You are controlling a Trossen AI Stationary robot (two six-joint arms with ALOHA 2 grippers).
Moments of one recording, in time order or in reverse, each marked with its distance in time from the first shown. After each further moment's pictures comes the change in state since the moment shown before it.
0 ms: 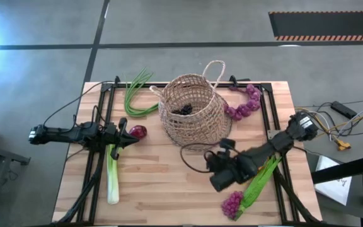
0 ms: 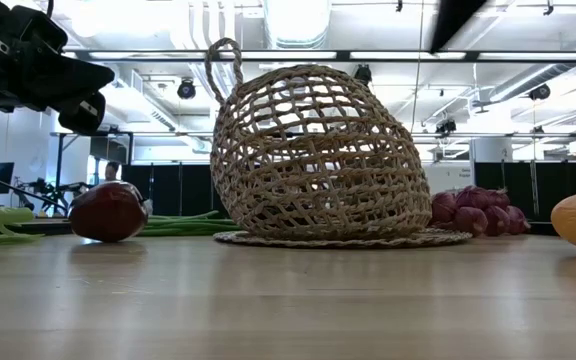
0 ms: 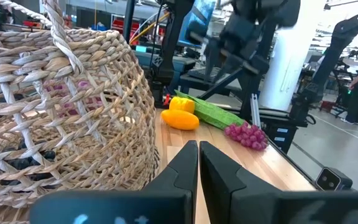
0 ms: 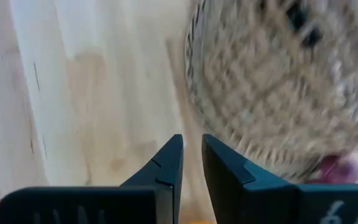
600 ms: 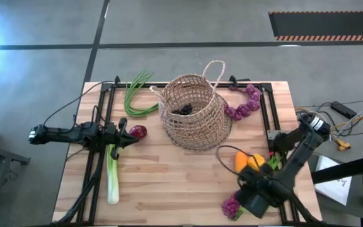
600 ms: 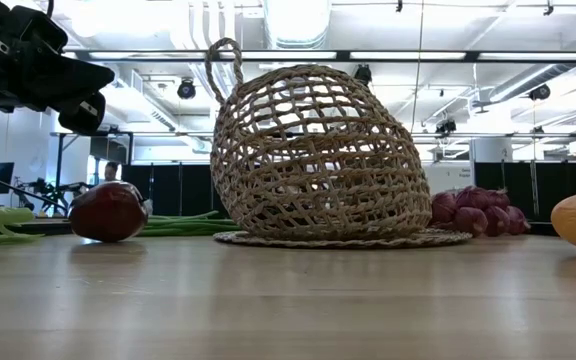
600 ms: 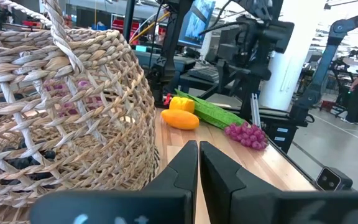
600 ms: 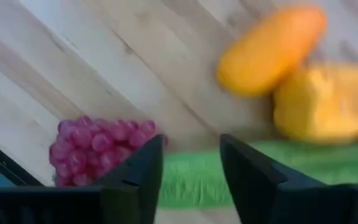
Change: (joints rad) left arm 0.000 0.000 0.000 0.000 0.000 0.000; right arm 0.360 -0.092 -0.202 -0.074 -0.276 1.084
